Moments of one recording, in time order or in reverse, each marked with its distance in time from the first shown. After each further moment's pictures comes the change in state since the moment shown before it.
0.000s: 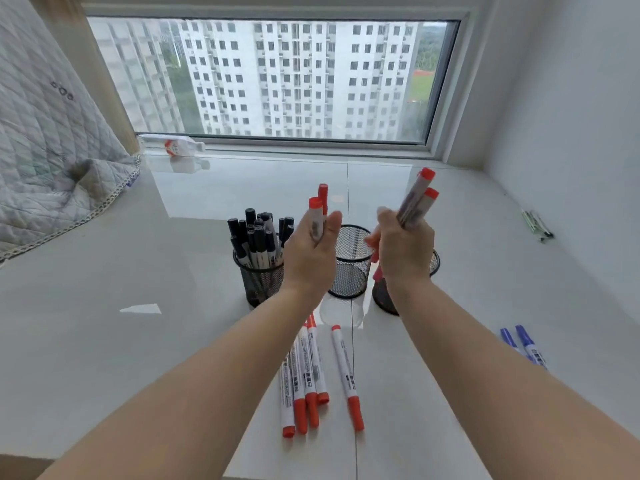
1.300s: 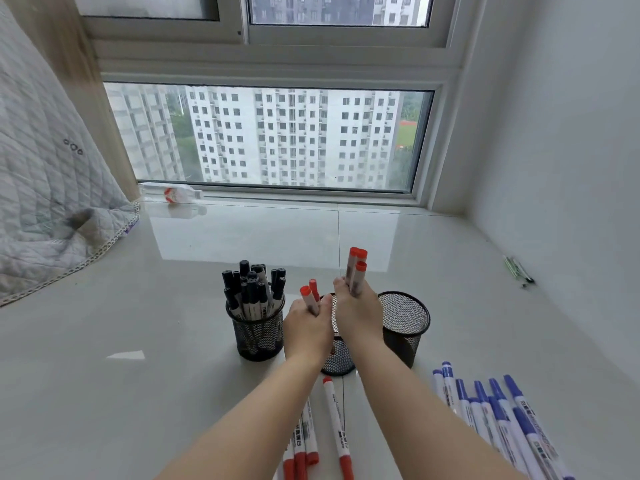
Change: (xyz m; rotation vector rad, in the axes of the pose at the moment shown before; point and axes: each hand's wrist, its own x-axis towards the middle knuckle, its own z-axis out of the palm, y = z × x) left_hand -0.008 -0.028 0.019 0.311 0.073 -0.383; right_hand -0.017 0.016 0.025 -0.180 -0.201 0.104
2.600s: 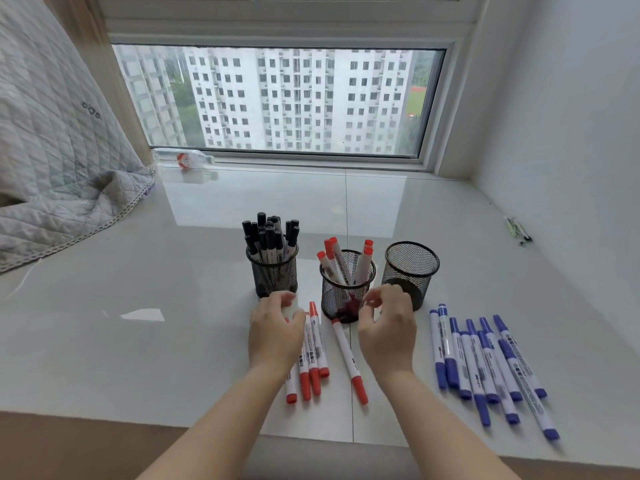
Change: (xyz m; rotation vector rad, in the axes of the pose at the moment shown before) left_hand -0.069 -0.060 -0.066 0.228 0.077 0.098; right_hand -0.094 0.050 -0.040 -0.399 0.275 -0.448
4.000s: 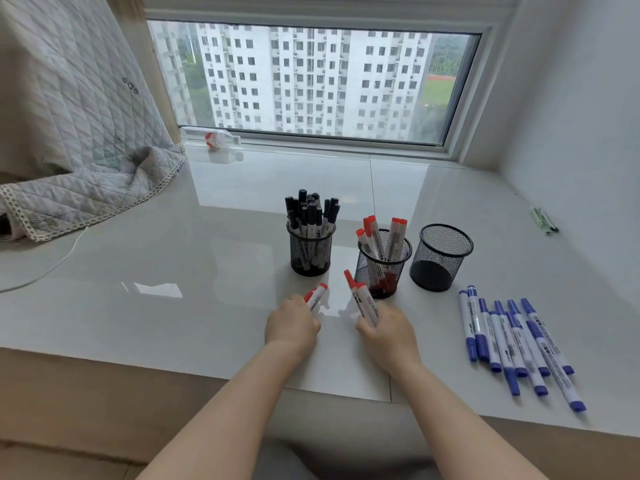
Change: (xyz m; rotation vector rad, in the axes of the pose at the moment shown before) left_hand -0.004 -0.033 -0.031 0.596 -0.319 -0.067; right_hand -0.042 0.002 0.025 -0.199 -0.573 0.178
